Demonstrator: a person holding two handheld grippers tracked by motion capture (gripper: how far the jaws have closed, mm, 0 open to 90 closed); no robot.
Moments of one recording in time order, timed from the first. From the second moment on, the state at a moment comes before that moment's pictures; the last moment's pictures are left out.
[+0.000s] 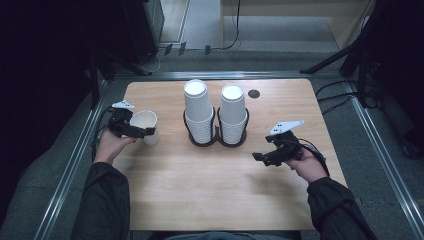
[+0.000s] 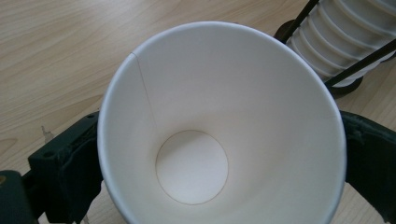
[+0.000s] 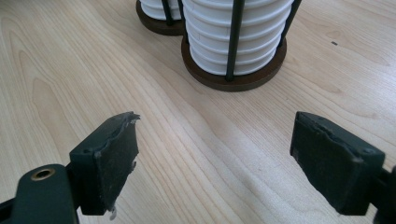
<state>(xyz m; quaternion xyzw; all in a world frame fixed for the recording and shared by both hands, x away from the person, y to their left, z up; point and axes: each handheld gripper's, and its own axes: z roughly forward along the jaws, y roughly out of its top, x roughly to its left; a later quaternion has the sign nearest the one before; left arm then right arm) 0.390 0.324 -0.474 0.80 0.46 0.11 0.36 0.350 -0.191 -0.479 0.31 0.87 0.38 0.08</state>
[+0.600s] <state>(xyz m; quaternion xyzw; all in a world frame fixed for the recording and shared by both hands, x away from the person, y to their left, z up) 0.384 0.332 -0.442 0.79 0.47 0.08 0.39 0.350 -0.186 -0.481 0.30 0.88 0.37 0.08</state>
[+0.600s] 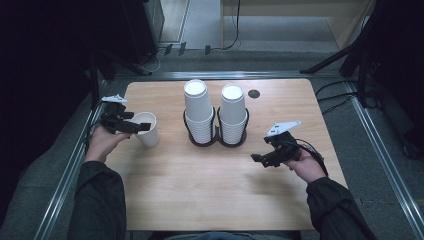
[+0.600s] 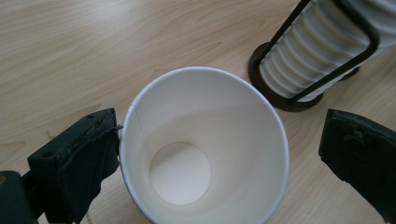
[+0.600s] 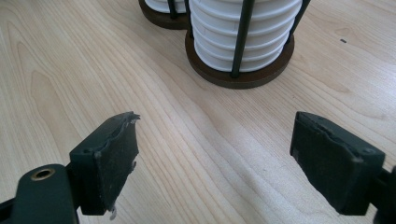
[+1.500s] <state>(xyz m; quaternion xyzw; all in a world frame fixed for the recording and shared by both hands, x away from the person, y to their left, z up) 0.359 0.300 -0.384 0.81 0.42 0.08 0.41 0.351 -0.183 -0.480 0.29 0.88 0.38 0.08</state>
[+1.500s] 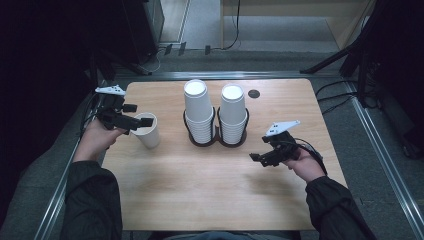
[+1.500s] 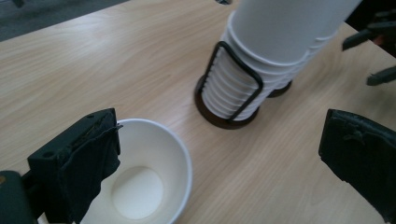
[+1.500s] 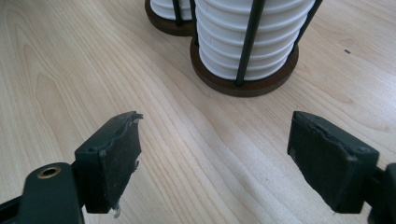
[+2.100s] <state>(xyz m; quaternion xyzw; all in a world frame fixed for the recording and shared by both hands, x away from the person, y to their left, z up) 0.345 0.235 -0.397 0.85 0.35 0.06 0.40 0.353 -0.181 -0.475 0.28 0.88 0.39 0.08</state>
